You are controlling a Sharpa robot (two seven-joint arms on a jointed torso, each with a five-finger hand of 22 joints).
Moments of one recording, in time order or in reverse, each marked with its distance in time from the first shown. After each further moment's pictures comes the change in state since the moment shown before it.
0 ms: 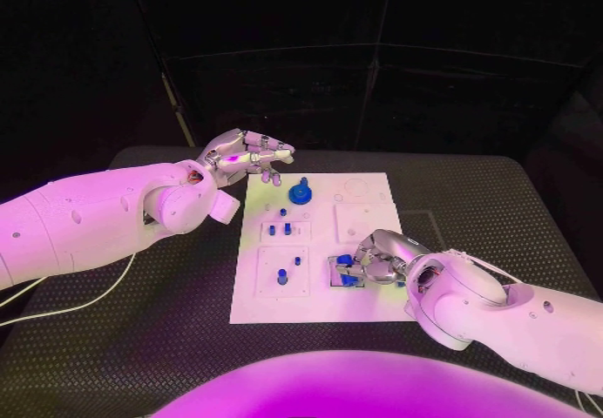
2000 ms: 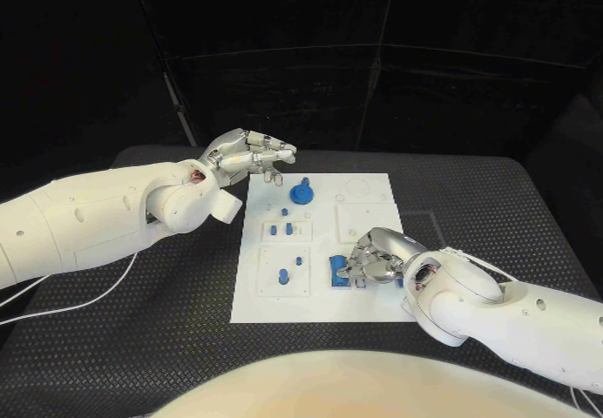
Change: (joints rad) left arm 0.000 0.003 0.000 -0.003 0.000 0.004 -0.001; left_hand 0.000 0.000 -0.003 -0.003 0.000 0.000 0.000 0.000 0.000 0.000 0.000 0.000 0.000 0.000 0.000 0.000 0.000 0.000 0.000 0.000 0.000 -0.001; right arm 0.001 0.022 0.002 -0.036 -0.015 0.004 0.044; right_hand 0.104 -0.049 0.129 -0.134 -0.153 0.010 -0.004 0.008 0.058 0.000 -0.014 -0.053 0.000 -0.004 -0.010 0.000 -0.001 0.000 0.000 -0.007 -0.004 -0.003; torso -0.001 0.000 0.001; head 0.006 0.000
